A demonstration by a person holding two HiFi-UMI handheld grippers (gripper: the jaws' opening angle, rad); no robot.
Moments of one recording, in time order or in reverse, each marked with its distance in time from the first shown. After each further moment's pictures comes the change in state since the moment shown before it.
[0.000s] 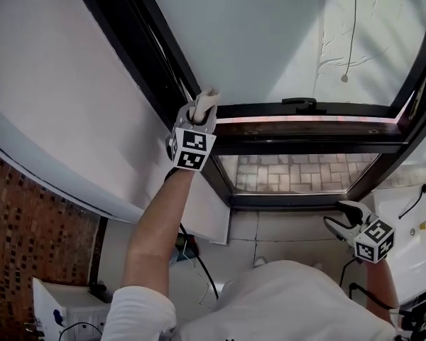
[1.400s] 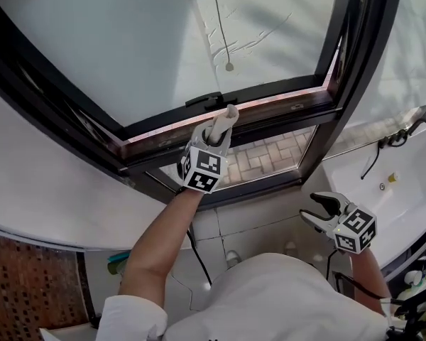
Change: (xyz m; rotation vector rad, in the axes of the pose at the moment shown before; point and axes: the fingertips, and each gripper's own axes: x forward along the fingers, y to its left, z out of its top) left arm 0.066 -0.301 0.104 -0.029 -0.065 -0.453; right arm -0.102 -0.059 -0.055 0.128 -0.010 -0.151
